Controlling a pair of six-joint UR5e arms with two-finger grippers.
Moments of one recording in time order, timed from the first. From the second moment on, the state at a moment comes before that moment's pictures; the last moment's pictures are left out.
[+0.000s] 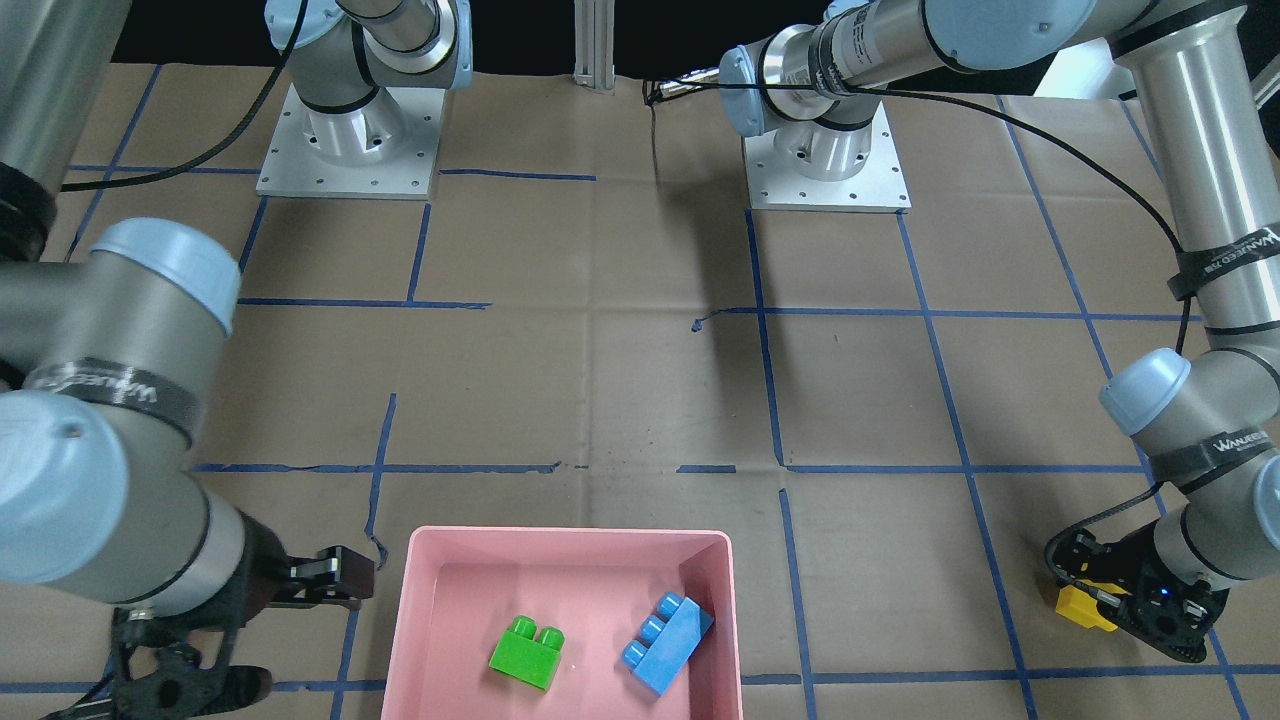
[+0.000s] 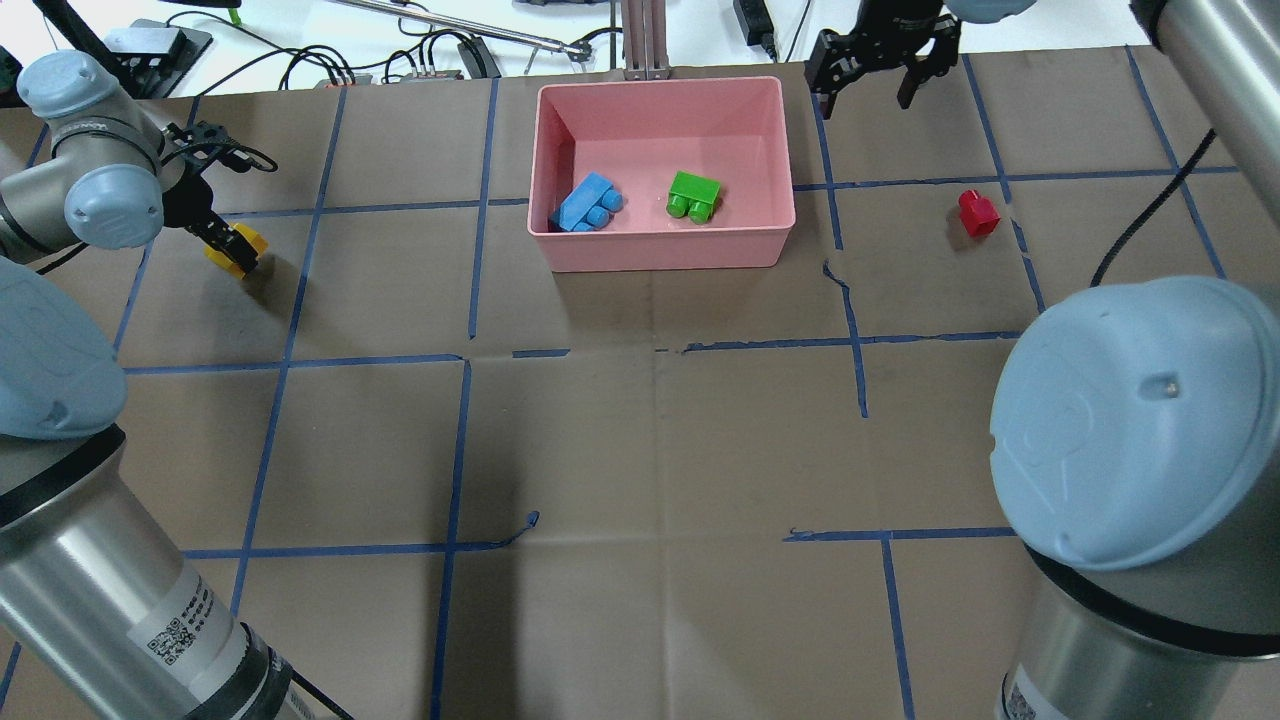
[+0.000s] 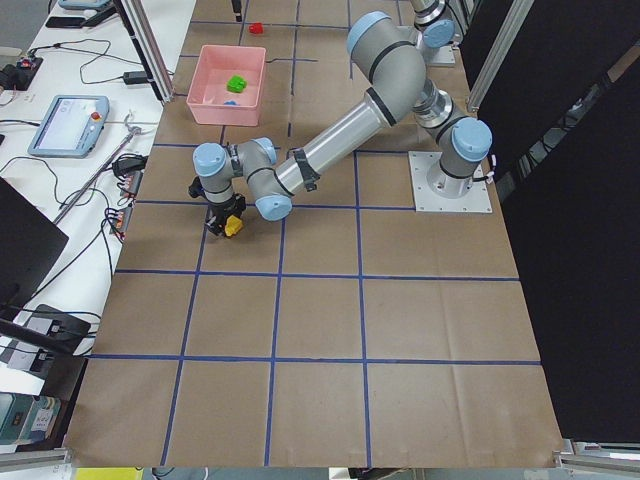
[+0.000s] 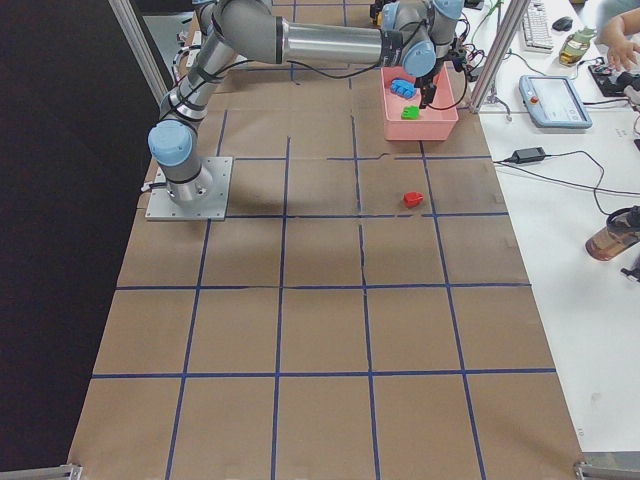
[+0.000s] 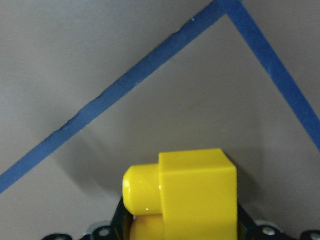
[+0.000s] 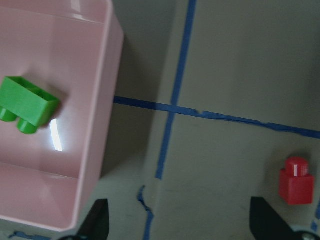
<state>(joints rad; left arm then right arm) -1.14 -2.29 -1.38 -1.01 1.60 1.01 1.50 -0.92 1.04 -1.68 -1.52 -0.28</state>
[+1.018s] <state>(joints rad) -1.60 -2.21 -1.23 -1.13 1.51 0.01 1.34 -0.75 1.09 -1.81 -1.61 -0.58</state>
